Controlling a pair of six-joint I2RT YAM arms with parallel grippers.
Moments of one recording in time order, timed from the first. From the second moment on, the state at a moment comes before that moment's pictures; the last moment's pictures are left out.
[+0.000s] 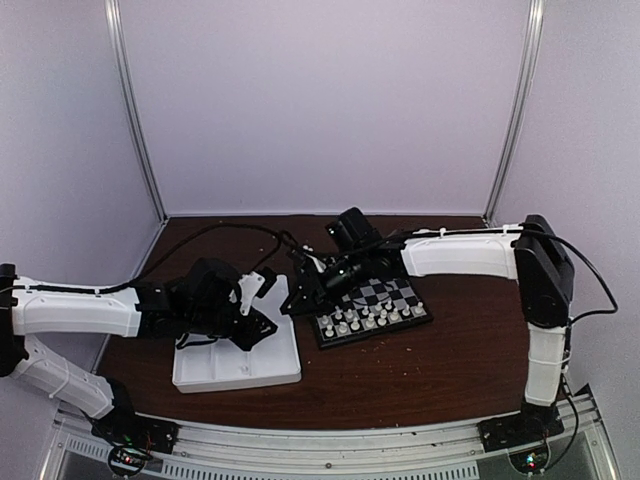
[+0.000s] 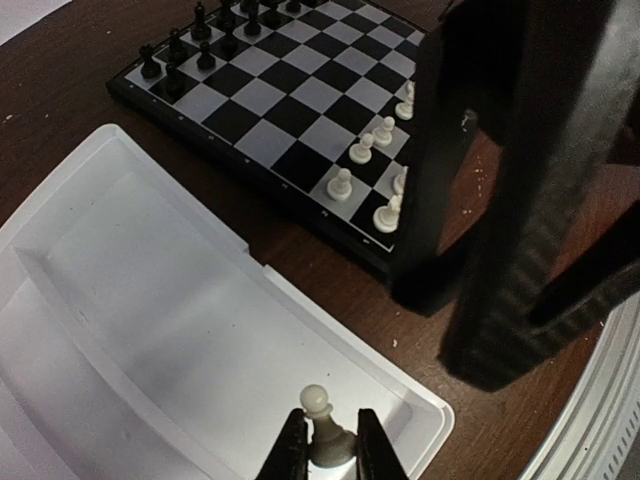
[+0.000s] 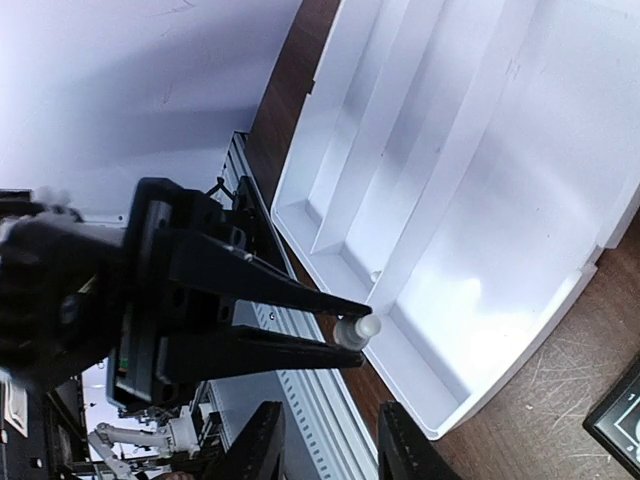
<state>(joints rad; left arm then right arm) -0.94 1.29 0.72 -0.18 0.00 -0.29 0.87 1.98 1.50 -0.28 -0.79 0.64</state>
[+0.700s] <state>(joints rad) -0.94 1.25 0.68 -0.10 0.13 -0.16 0.88 2.04 1.50 -0.18 -0.91 0.81</state>
